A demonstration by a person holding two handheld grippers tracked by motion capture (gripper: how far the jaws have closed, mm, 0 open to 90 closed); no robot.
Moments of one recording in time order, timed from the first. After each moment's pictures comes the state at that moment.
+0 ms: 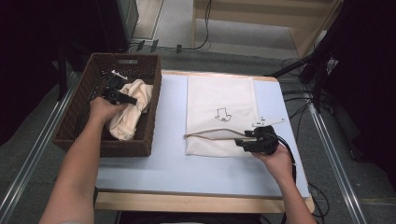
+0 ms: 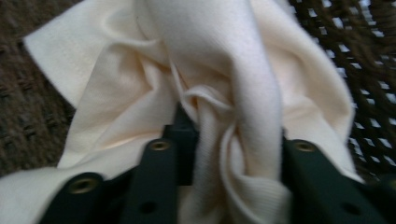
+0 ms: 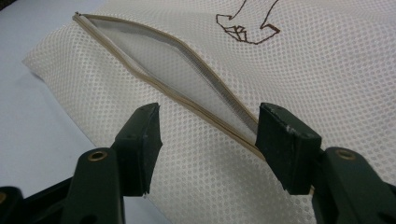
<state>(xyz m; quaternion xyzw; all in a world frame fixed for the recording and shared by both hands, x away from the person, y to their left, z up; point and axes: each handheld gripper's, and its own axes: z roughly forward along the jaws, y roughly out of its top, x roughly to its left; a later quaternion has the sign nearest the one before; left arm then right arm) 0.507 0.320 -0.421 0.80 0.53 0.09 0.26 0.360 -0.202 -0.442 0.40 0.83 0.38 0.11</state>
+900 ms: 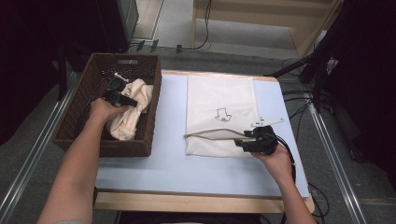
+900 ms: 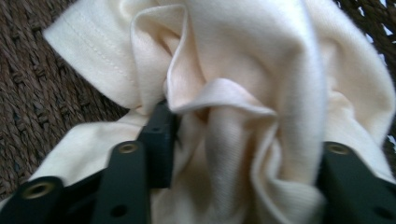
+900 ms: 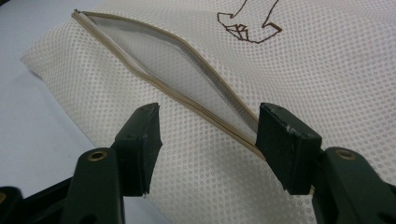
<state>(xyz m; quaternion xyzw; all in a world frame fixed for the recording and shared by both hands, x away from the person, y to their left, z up) 0.506 0.318 -0.429 0.80 0.54 0.11 0.23 0.360 -0.200 -0.443 0.40 0.83 0.37 0.11</state>
